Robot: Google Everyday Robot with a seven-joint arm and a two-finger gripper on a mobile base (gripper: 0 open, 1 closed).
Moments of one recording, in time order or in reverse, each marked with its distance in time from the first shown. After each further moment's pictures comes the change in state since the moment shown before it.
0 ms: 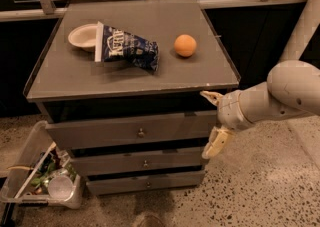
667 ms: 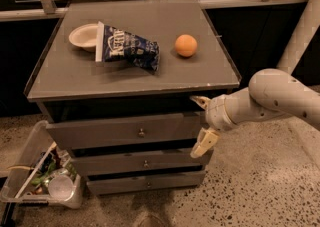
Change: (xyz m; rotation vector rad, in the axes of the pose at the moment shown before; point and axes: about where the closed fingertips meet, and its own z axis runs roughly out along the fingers) arm 0.004 -0.009 0.053 -0.039 -0.058 0.020
